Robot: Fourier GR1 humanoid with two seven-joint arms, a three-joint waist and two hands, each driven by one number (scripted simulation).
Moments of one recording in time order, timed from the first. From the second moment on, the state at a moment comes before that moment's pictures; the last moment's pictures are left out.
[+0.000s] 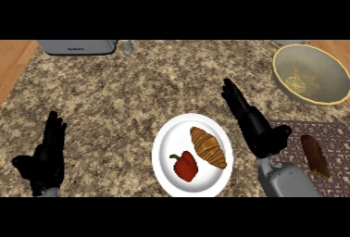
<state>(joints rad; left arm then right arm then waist) 0.08 0.25 -0.07 -1.51 0.15 0.42 -0.07 -0.24 -0.19 0.33 -1.54 -0.19 -0.12 0.04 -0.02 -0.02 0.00</state>
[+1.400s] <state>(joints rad) -0.12 0.21 -0.25 -1.56 0.32 0.06 0.11 -0.19 -0.40 0.73 -1.90 0.94 0.03 0.68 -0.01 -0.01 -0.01</state>
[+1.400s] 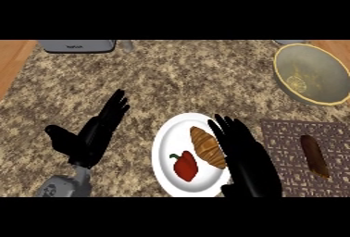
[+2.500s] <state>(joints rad) -0.13 0.18 -0.23 -1.54 0.30 0.03 0.11 -0.32 -0.03 0.64 -1.64 0.98 0.46 1.02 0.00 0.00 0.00</state>
